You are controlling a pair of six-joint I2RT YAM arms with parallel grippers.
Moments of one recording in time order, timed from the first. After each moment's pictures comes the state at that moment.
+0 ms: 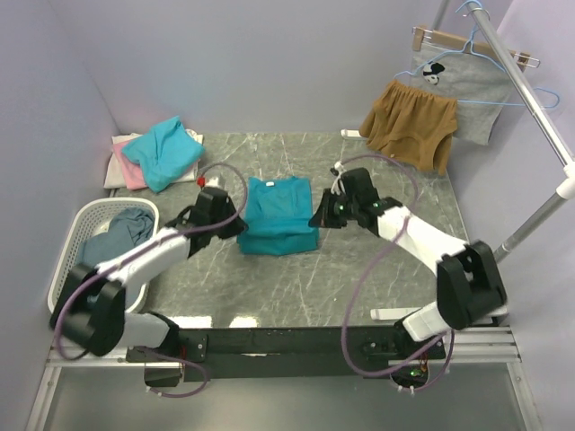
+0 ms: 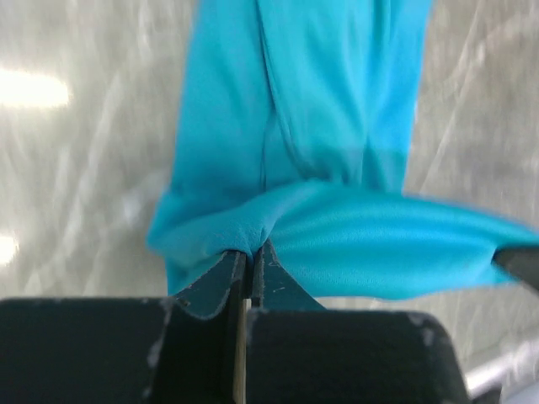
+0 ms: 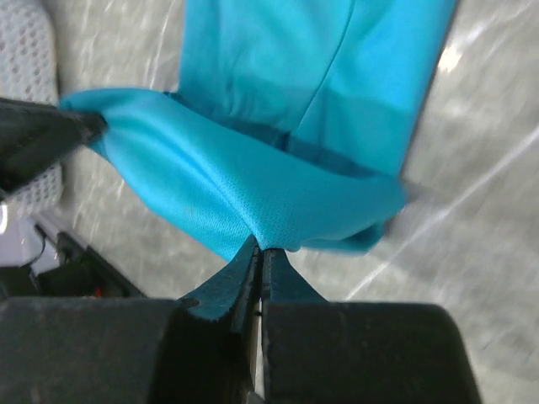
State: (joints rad) left arm -0.50 1.29 0.75 -0.18 -0.02 -0.79; right arm 0.45 1.44 0.93 -0.26 -0.36 0.55
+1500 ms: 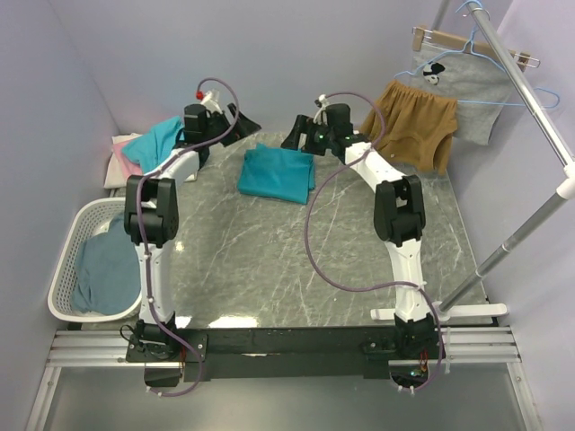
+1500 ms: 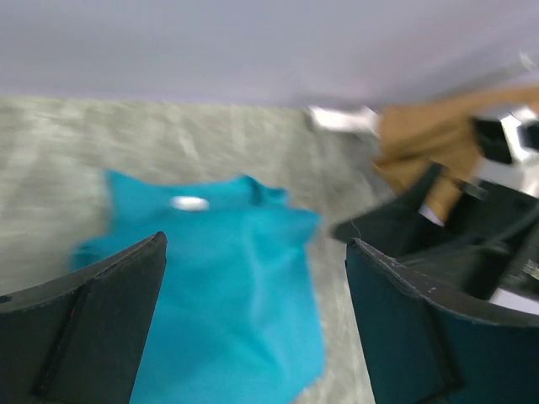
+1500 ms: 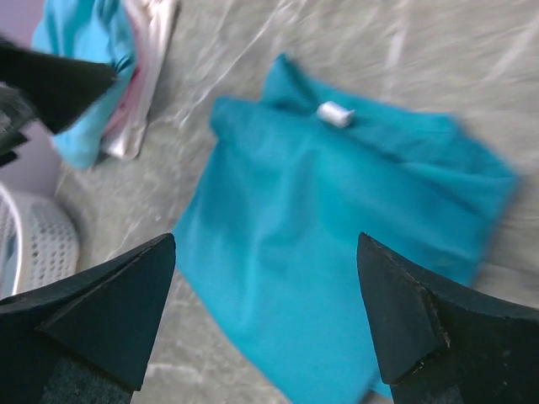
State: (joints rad) left arm -0.12 2.24 1.78 0.21 0.52 -0.66; right arm 0.29 2.34 2.03 -0.20 -0.46 0.47
